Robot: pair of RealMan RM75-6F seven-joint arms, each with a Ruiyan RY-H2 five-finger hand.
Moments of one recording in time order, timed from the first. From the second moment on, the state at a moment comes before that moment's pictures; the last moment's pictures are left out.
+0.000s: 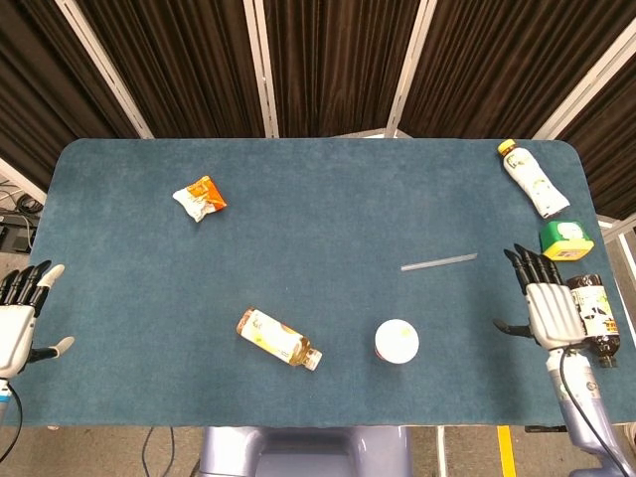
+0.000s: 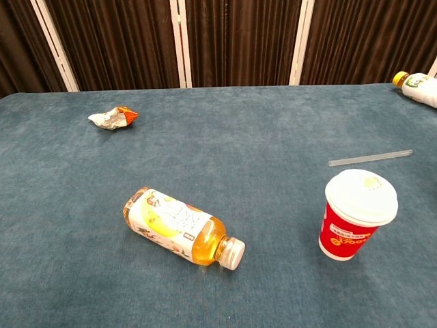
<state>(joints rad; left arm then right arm) -0.14 -1.08 -0.05 -1.66 1.42 1.40 0.07 0.29 -1.21 0.15 -1.57 -1.34 1.25 -0.02</state>
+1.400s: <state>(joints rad) -0.15 -1.07 -0.06 -1.67 1.40 1.38 0.06 0.67 -1.66 0.29 -1.14 -0.95 0.93 -0.32</state>
